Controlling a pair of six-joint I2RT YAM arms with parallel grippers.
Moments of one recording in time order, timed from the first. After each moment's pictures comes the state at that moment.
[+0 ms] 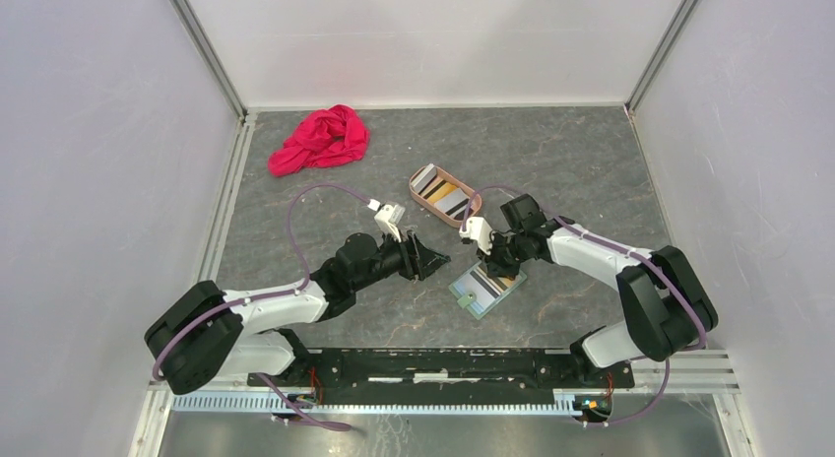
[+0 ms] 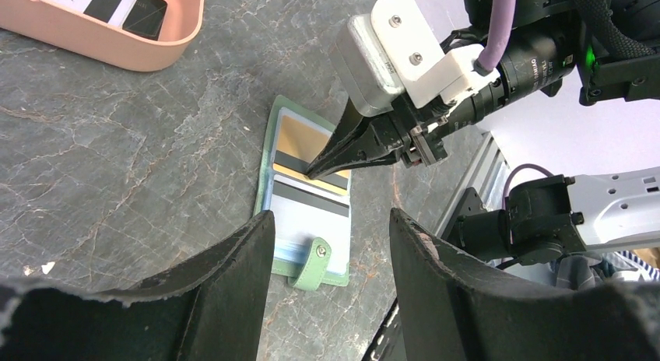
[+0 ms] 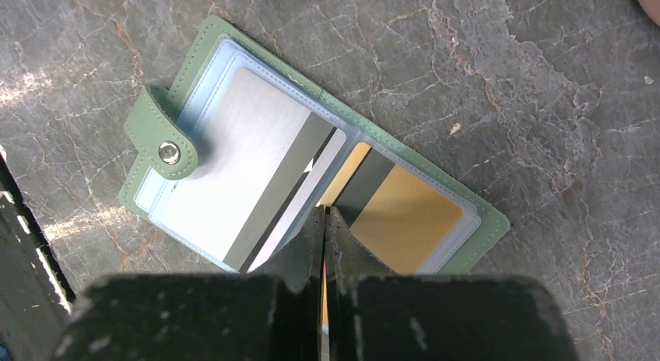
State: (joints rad) left arm -0.84 1.23 0.39 0.65 0.13 -0.70; right arm 0.49 1.46 0.73 -0.43 -0.49 -0.67
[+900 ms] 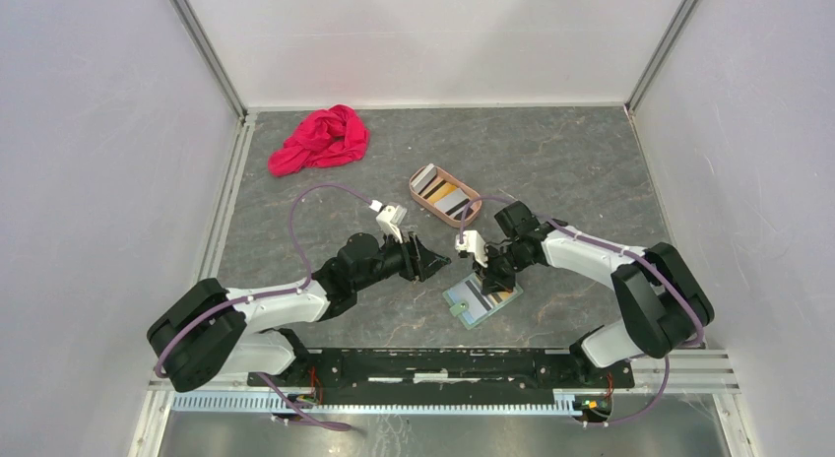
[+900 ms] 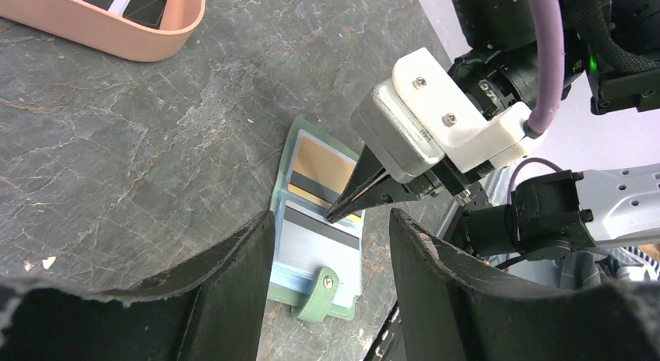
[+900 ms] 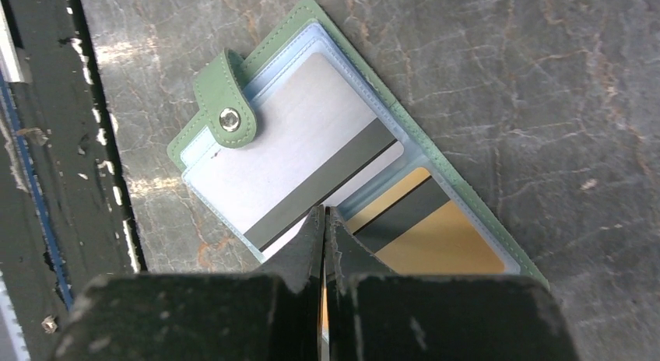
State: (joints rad) left arm -0.84 1.25 0.39 0.65 0.14 -0.69; right arm 0.54 1.48 0.73 -0.51 -0.64 -0.73
